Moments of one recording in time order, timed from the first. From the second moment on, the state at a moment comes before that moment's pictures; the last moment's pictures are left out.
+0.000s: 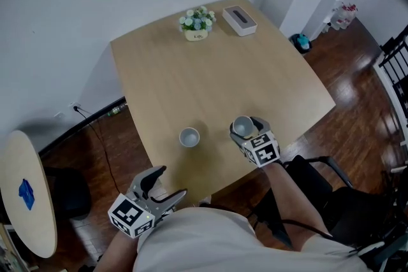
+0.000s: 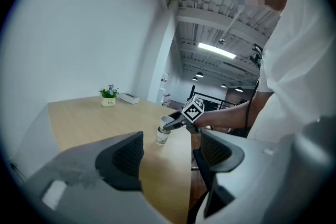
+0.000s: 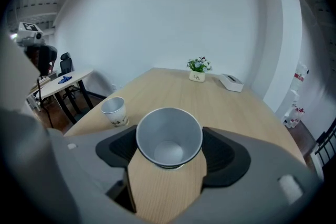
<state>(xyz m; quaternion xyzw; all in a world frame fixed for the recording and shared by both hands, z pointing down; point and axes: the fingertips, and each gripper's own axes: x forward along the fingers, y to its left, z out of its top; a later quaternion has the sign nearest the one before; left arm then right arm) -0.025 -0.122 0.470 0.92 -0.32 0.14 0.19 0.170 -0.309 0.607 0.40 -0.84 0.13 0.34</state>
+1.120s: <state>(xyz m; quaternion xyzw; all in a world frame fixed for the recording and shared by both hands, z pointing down) -0.174 -0.031 0.465 0.87 -0.43 0.15 0.20 -0.021 -0.266 0.653 0.34 -0.86 0.13 0.36</state>
